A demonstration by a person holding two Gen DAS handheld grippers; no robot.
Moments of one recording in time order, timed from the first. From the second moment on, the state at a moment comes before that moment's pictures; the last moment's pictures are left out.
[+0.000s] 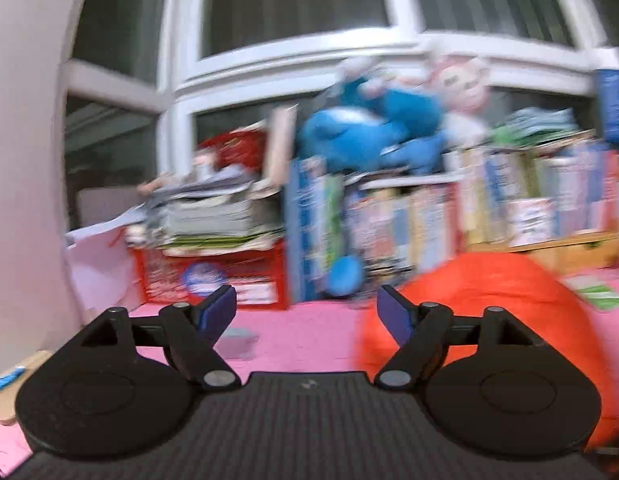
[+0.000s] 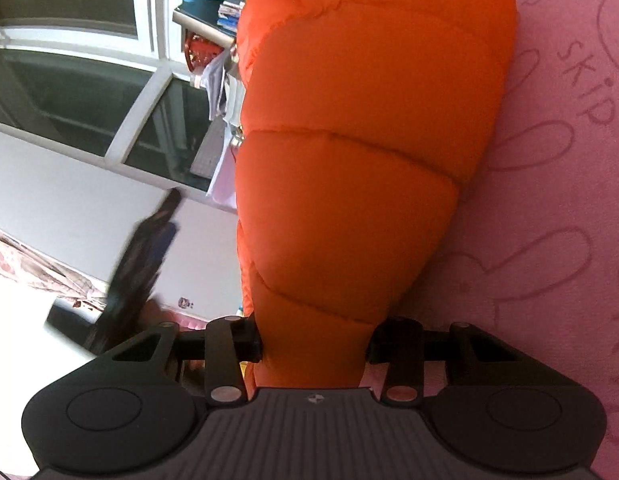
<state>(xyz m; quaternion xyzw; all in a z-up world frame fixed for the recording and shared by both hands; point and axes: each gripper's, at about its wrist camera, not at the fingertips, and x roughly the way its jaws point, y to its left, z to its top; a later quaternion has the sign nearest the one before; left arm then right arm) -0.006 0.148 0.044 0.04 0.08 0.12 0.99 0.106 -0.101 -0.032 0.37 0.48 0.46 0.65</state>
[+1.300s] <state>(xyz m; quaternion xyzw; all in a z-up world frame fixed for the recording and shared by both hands) 0.020 0.125 -0.032 0.05 0.21 0.08 0.97 0.040 -0.032 0.023 -0.48 -0.28 0.37 0.75</state>
